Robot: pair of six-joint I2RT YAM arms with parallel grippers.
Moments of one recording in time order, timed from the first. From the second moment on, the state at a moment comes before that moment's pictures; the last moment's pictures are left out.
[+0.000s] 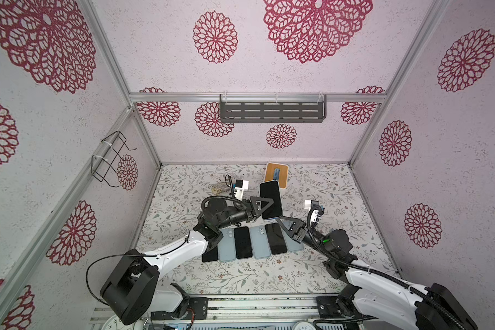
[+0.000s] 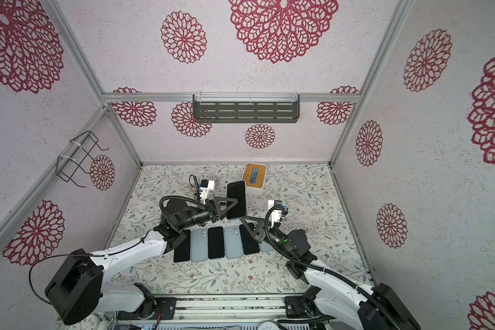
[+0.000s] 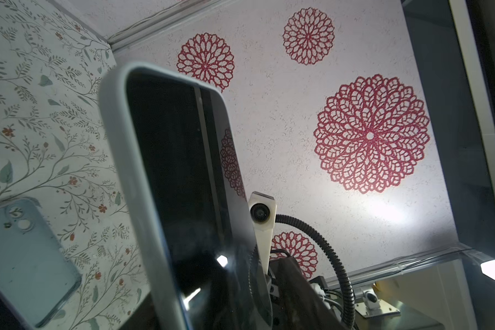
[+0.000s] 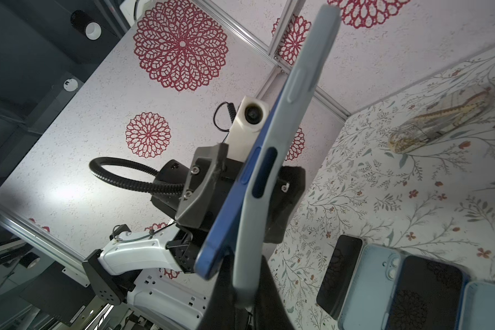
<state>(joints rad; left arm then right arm) -0.66 1.37 0.75 0.69 0.56 -1.24 0.71 0.96 0.30 0.91 -0.35 1.09</state>
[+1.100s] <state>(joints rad) -0.83 1.45 1.00 0.02 0.28 -0.68 0.71 0.67 0.12 0.54 -0.22 1.14</state>
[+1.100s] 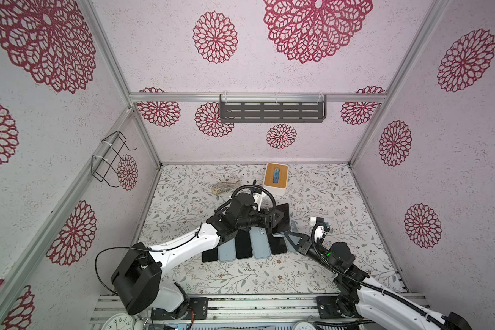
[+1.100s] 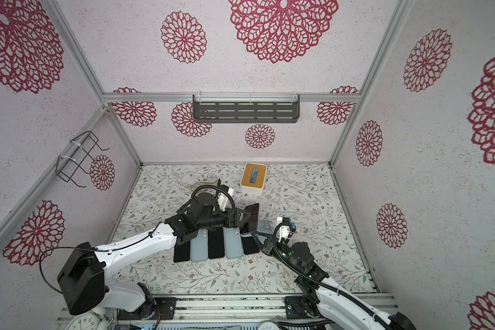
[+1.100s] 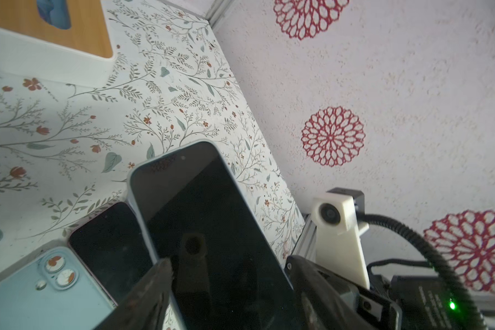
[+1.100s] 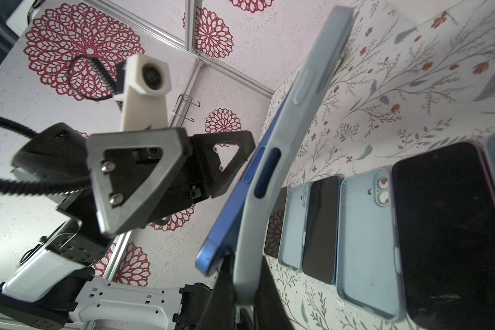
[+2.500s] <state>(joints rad) -1.10 1.58 1.22 -0.39 -0.24 -0.26 0.71 0.68 0.12 0.47 -0.21 1.15</state>
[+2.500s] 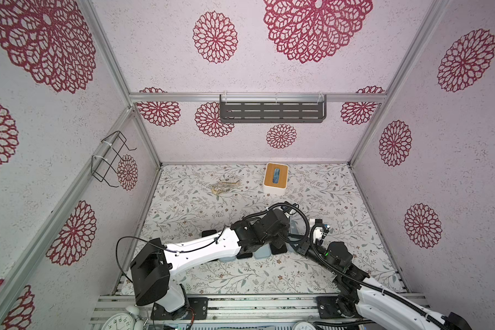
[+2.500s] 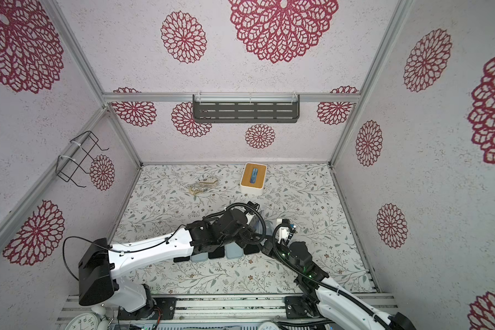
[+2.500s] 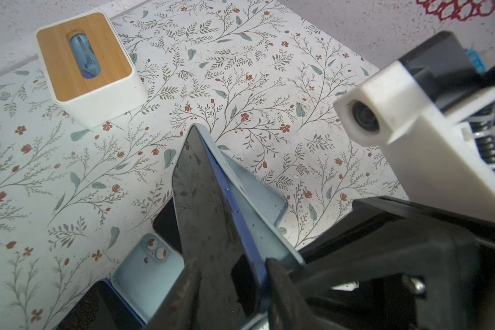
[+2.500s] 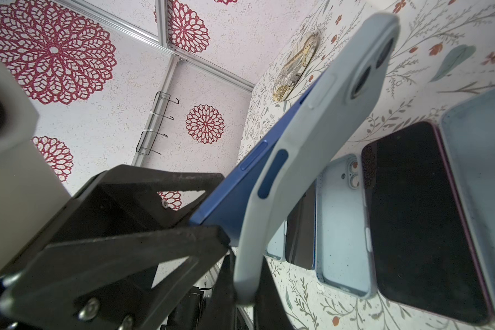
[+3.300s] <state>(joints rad) -1.12 1.58 1.29 -0.44 -0.37 -0.28 0.71 0.56 0.41 -0.20 0.05 0.93</state>
